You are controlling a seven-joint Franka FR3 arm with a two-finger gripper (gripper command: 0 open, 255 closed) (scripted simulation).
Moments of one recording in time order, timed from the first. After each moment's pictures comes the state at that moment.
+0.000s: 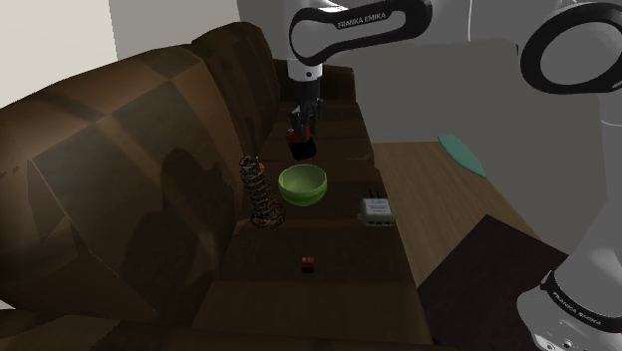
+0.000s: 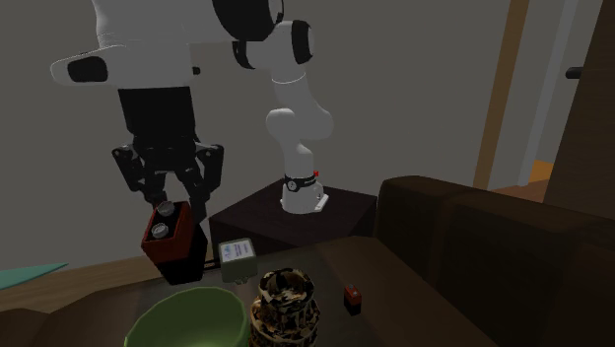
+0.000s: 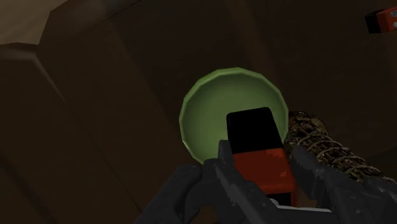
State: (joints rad) arm 0.17 0.49 0.16 -1.27 -0.04 1.74 -0.03
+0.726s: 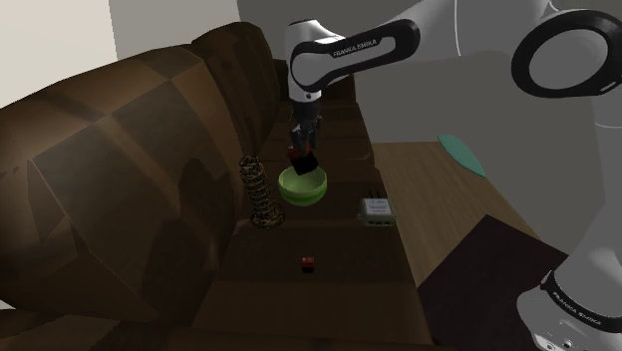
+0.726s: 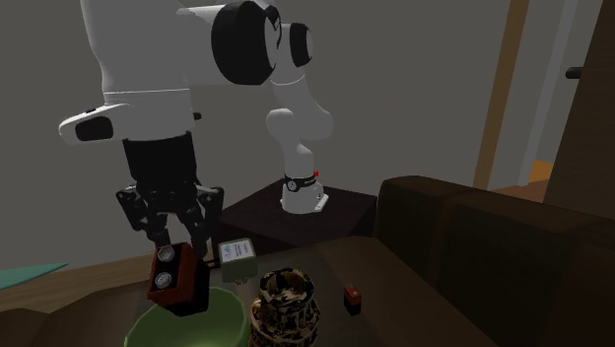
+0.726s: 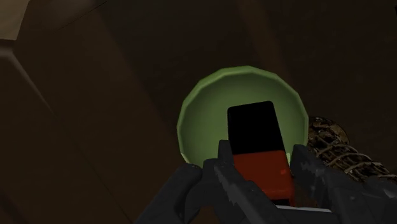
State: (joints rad) arm 0.16 0.52 0.16 -1.36 -0.05 1.87 -0.03
